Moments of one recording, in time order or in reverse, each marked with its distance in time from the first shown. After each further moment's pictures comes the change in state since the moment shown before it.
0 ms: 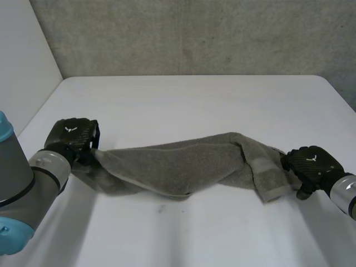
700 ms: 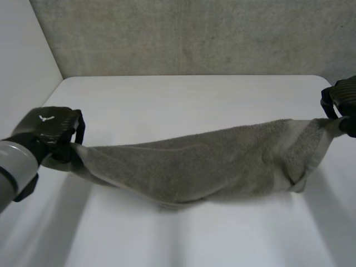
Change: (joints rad) left arm 0.062 0.265 0.042 -0.325 0.083 0.040; right arm -0.012 -0.366 -0.448 0.664 0.036 0.031; left_hand 0.000 0.000 0.000 0.000 0.003; right_hand 0.645 0.657 0.675 0.685 0.672
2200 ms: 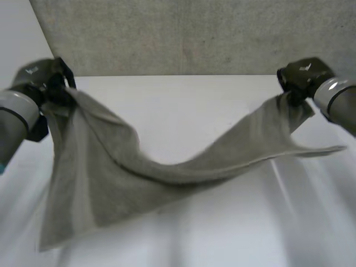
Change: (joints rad) left arm 0.078 -0.303 0.279 0.235 0.006 -0.327; right arm 0.273 0.601 -0.485 -0.251 0.245 0.139; left_hand 0.000 0.000 0.000 0.000 0.001; right_hand -0.001 0.009 0.000 0.000 0.015
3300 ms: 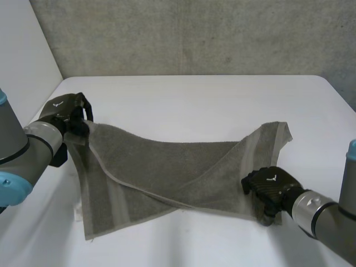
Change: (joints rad) left arm -0.031 -0.117 -0.090 0.083 -0.008 0.013; right arm 0.053 -0.253 0.907 -0.232 -0.123 -0.004; left_hand 0.000 0.000 0.000 0.000 0.003; right_hand -0.796 -0.797 -0.820 -0.833 -0.852
